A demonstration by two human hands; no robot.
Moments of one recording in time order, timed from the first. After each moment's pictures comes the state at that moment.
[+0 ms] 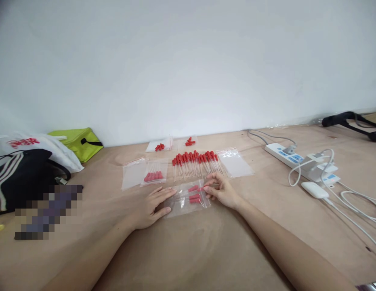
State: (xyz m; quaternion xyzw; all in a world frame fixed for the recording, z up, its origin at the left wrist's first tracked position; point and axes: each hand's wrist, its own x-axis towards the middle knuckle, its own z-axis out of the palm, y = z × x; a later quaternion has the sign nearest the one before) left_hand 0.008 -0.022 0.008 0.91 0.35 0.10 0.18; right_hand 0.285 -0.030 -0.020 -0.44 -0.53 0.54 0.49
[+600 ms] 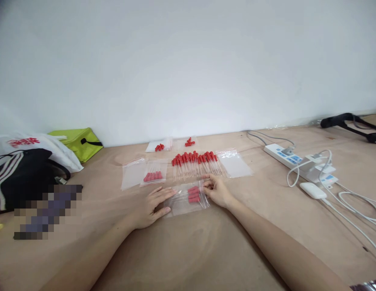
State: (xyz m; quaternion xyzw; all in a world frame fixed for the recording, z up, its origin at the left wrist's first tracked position) left_hand 0.010 -0.022 0.010 0.92 0.35 0.10 0.17; right_hand 0.272 -0.019 -0.025 -0.47 -0.56 0.50 0.47
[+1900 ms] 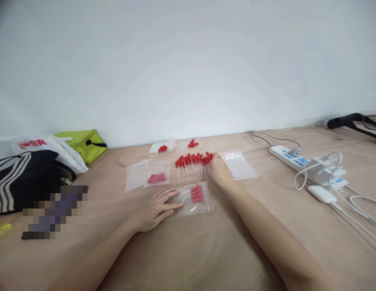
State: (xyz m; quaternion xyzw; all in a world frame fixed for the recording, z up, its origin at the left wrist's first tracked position) left_hand 0.007 -0.021 0.008 0.94 0.32 0.05 0.12; right_hand 0.272 0.047 0.005 -0.71 -0.63 0.06 0.31
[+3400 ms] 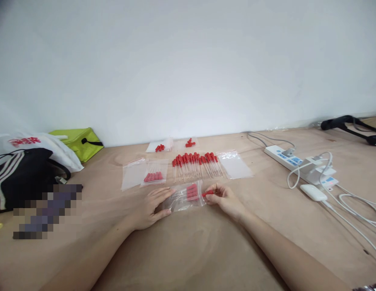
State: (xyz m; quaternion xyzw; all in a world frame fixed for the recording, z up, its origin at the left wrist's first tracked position) left_hand 0.010 -0.024 0.011 0.91 0.37 0.10 0.15; right_hand 0.282 -0.052 -0.013 -0.47 -0.45 0.59 0.48
